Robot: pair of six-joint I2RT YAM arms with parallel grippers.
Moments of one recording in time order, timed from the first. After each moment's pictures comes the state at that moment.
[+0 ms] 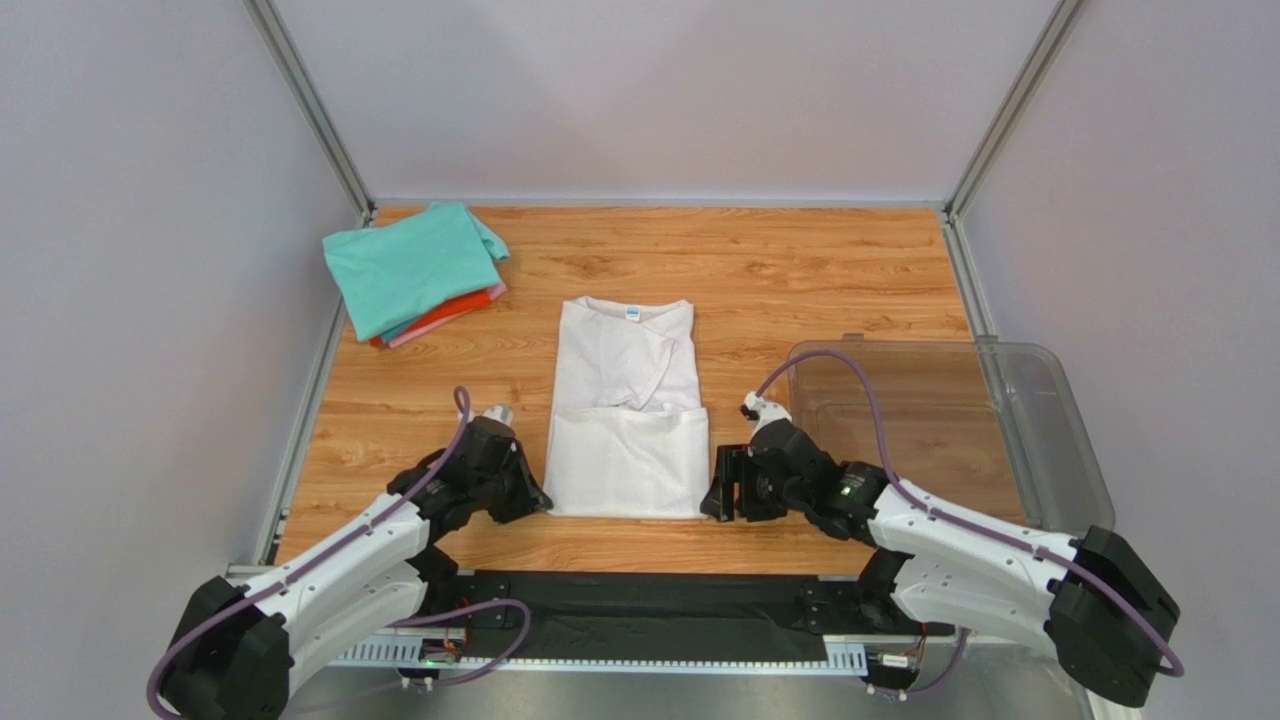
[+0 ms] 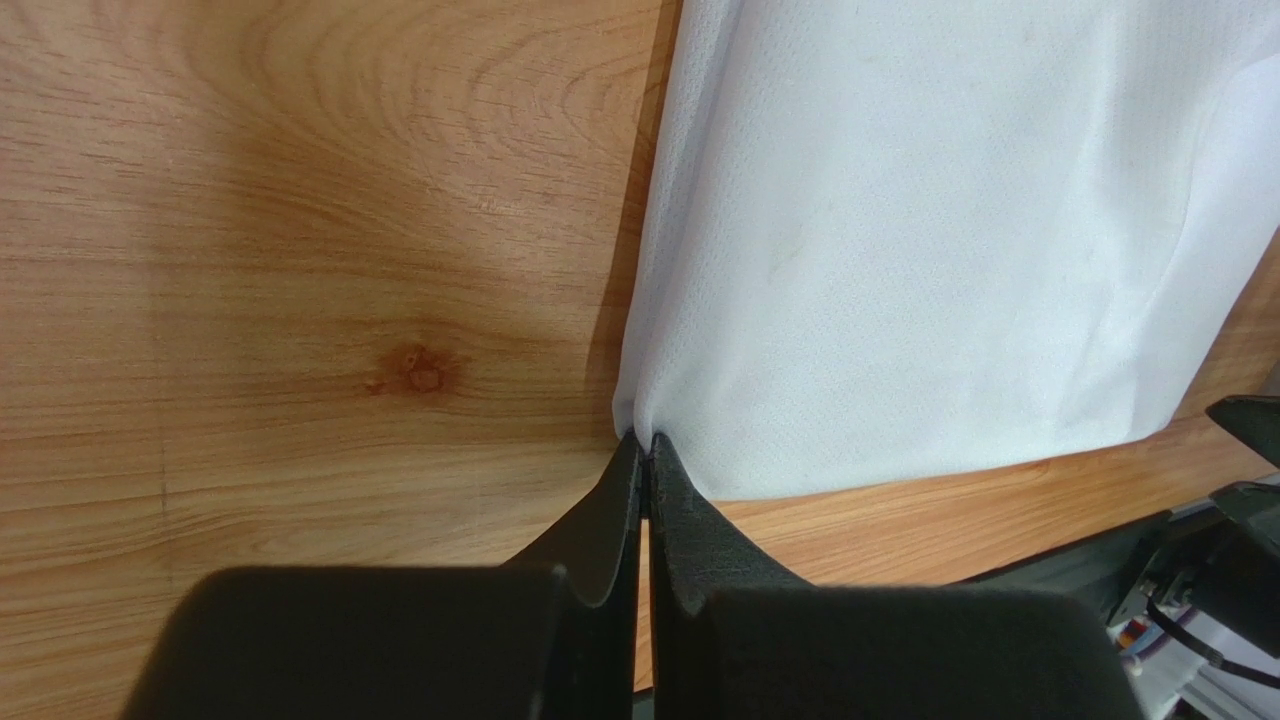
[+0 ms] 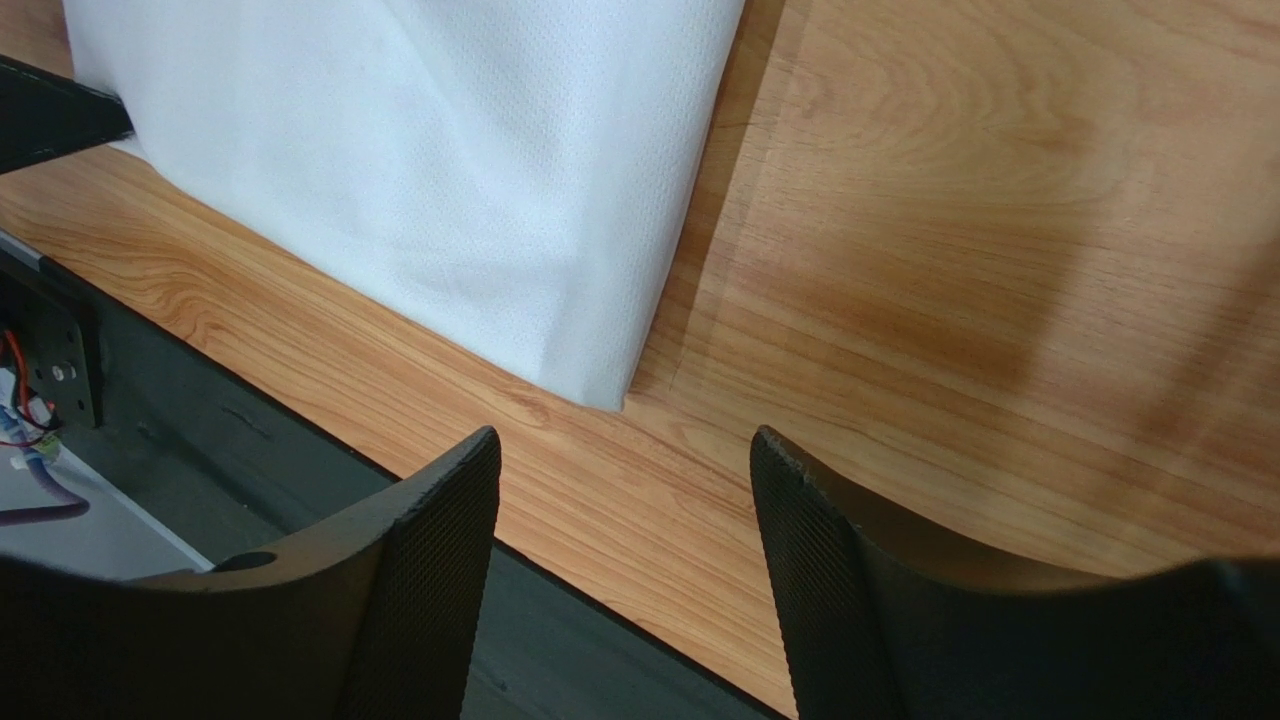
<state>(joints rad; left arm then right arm) -0.56 0.83 0.28 -0.41 0.08 -0.89 0.88 0.96 0.40 -0.28 -0.03 0.77</state>
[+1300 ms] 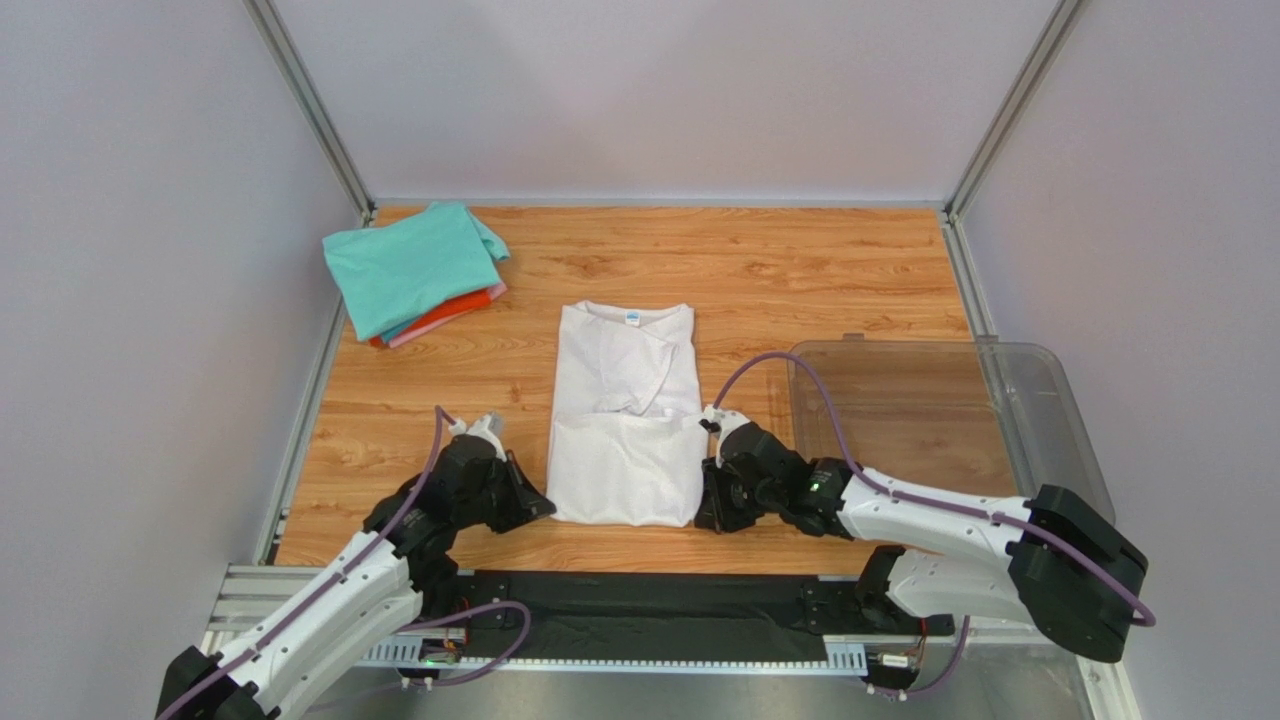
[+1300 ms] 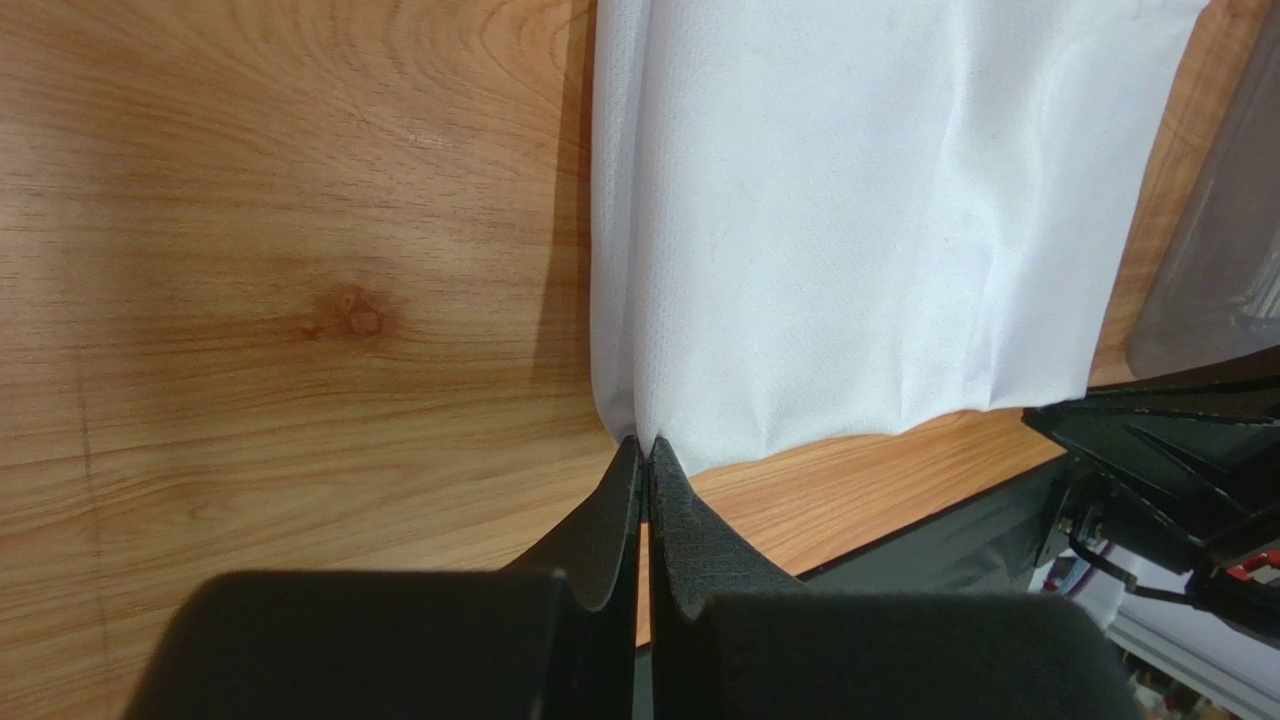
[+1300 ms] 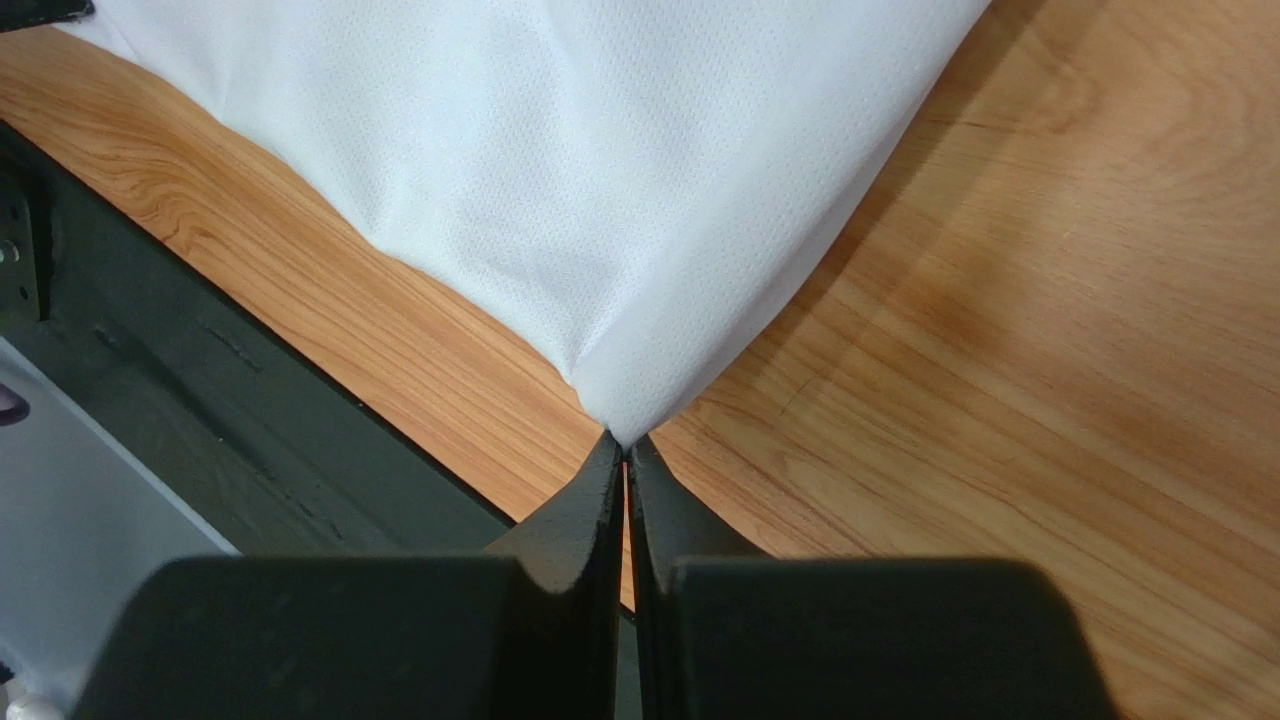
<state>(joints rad) -0.56 0.56 0.19 -0.45 0.14 -0.93 0.97 1.14 0.45 -0.19 -0.11 0.69</state>
